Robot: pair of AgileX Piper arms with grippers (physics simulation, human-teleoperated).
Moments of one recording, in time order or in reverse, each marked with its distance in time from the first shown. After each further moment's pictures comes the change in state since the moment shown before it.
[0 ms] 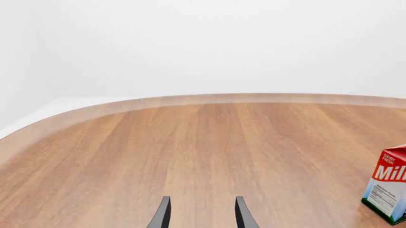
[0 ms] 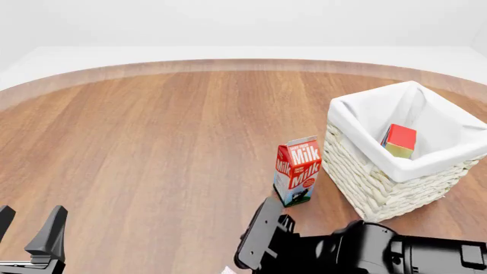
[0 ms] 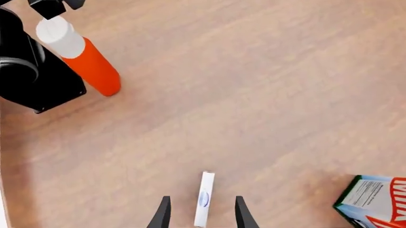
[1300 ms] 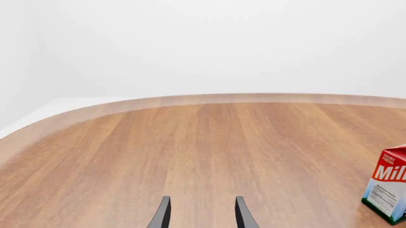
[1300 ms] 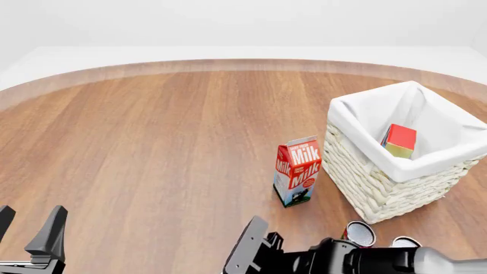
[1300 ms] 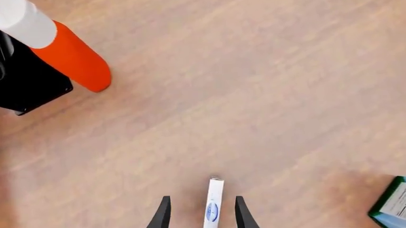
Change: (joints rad) left arm 0.000 0.000 0.000 0.000 0.000; right arm 0.020 0.171 0.051 -0.173 0.066
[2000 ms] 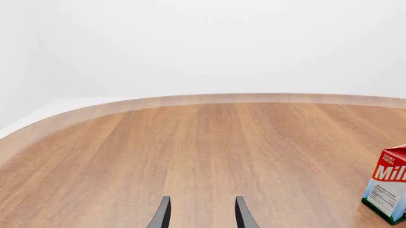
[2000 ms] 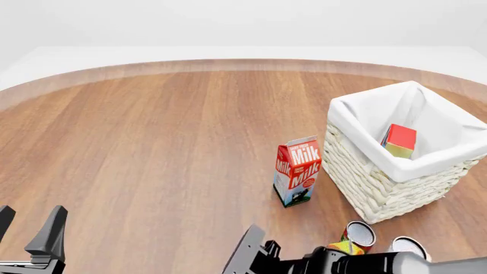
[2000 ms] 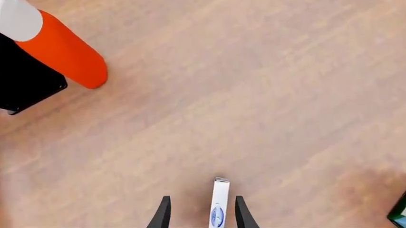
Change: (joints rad) left arm 0.000 0.000 0.000 0.000 0.000; right arm 0.014 0.067 0.024 -0.074 0.033
